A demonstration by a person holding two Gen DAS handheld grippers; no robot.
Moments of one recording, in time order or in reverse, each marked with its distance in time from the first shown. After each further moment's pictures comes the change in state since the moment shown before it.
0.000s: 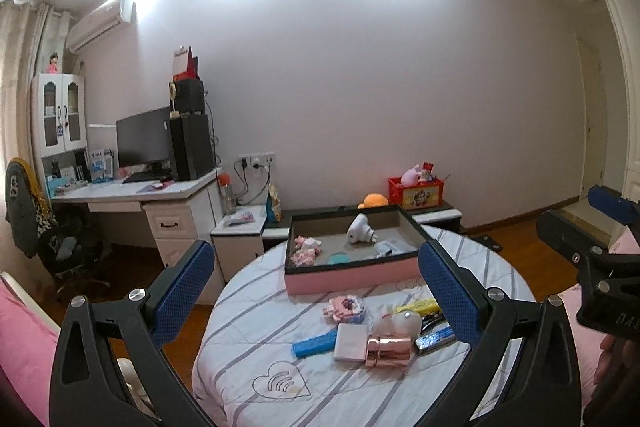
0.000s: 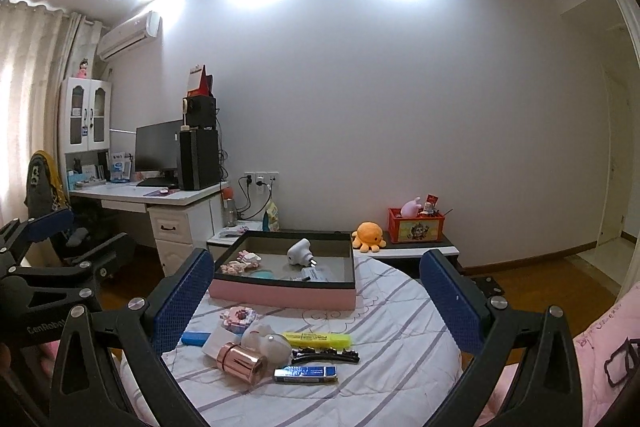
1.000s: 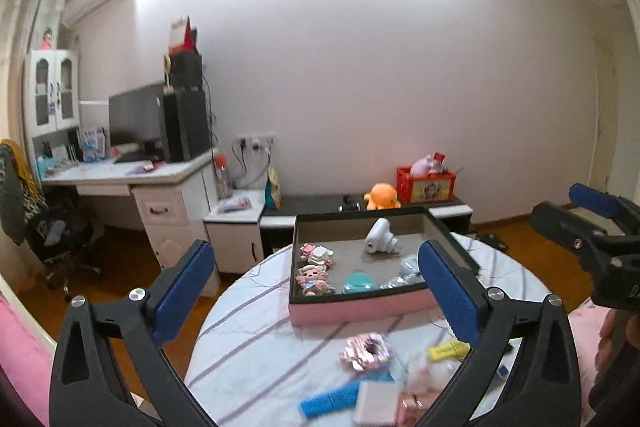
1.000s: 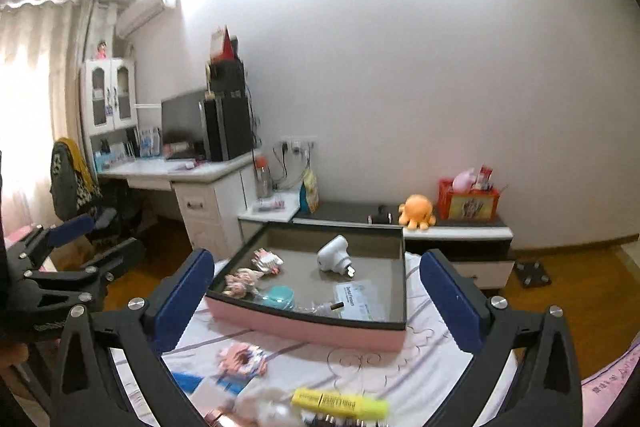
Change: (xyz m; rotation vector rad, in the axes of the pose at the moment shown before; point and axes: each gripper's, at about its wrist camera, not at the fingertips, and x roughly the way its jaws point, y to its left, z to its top) left arm 0.098 0.025 0.016 -0.043 0.043 0.002; right arm 0.120 -0.002 0.030 0.008 0.102 0.177
